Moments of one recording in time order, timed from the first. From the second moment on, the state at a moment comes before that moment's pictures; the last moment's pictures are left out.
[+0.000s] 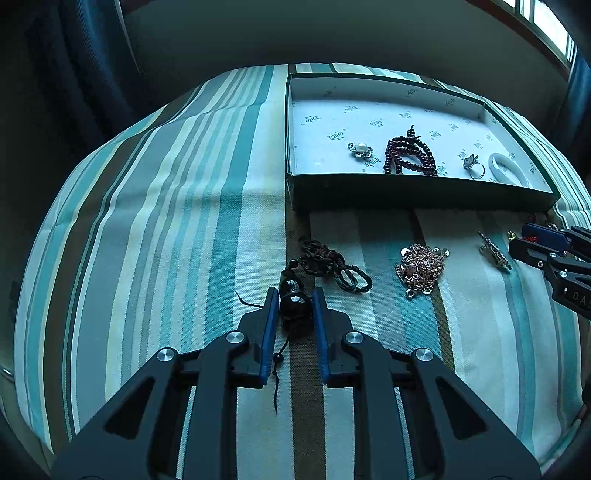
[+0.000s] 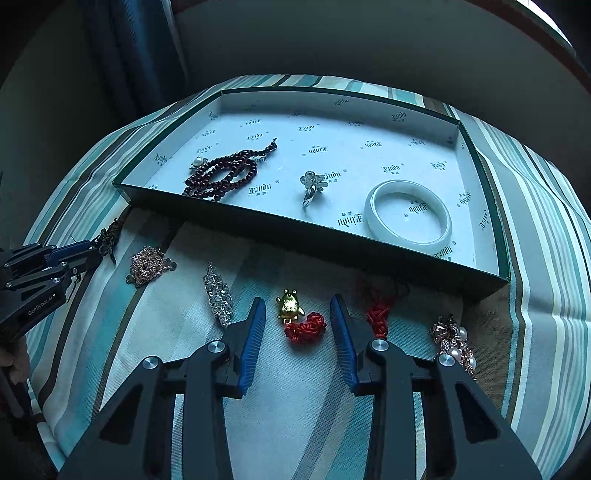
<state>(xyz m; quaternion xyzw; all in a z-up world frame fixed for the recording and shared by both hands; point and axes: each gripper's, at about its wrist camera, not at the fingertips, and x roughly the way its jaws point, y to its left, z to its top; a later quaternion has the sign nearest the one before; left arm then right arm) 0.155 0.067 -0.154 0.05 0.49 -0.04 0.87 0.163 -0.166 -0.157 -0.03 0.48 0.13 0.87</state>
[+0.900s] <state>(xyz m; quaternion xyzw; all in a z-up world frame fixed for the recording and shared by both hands) 0.144 0.055 -0.125 0.06 0.46 -0.06 0.88 0.145 -0.175 -0.141 -0.02 0.47 0.13 0.87</state>
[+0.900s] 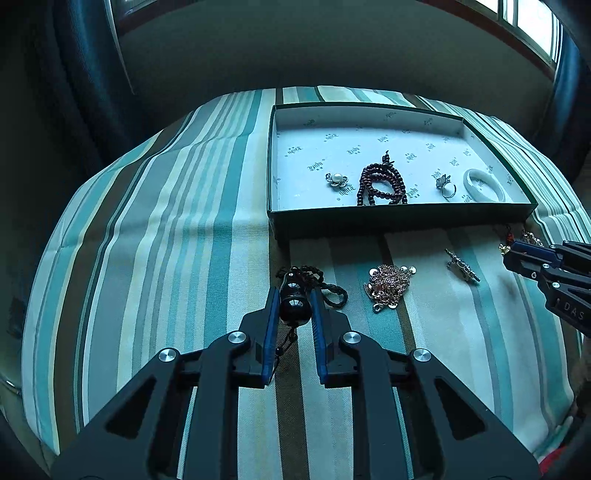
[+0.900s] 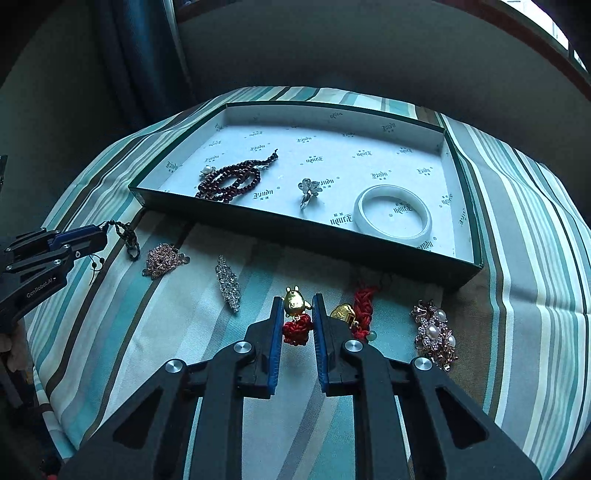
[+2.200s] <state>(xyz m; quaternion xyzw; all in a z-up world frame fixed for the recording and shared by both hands) 0.292 -0.008 -0.102 0.04 0.40 -0.10 0.91 0.266 -0.223 -0.119 0.00 0.42 0.08 0.90</state>
